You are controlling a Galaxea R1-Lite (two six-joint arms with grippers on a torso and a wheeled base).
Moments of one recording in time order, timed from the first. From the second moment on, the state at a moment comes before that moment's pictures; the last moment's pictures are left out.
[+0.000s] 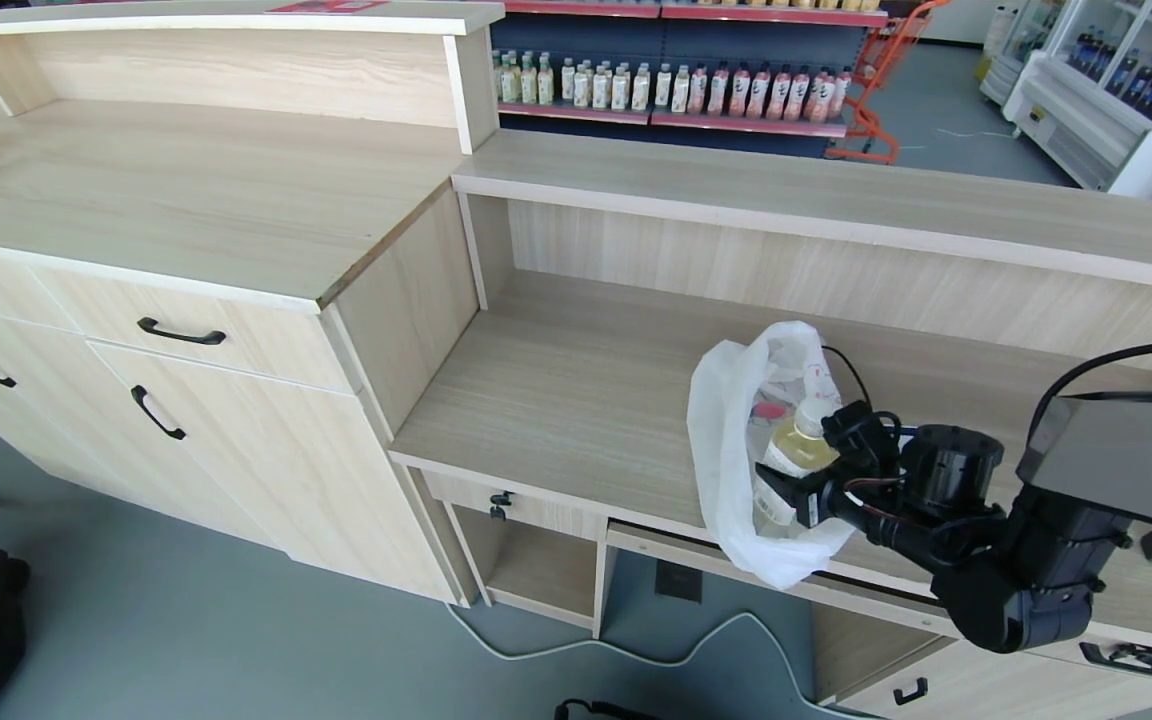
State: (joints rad) left arm -0.01 0.00 0.00 0.00 -0.01 0.02; right arm 0.16 2.29 -0.66 -1.46 0.27 -0.24
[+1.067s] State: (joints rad) left arm -0.01 0.00 0.00 0.00 -0.01 0.02; right arm -0.19 1.59 -0.42 -1.05 0.26 -0.38
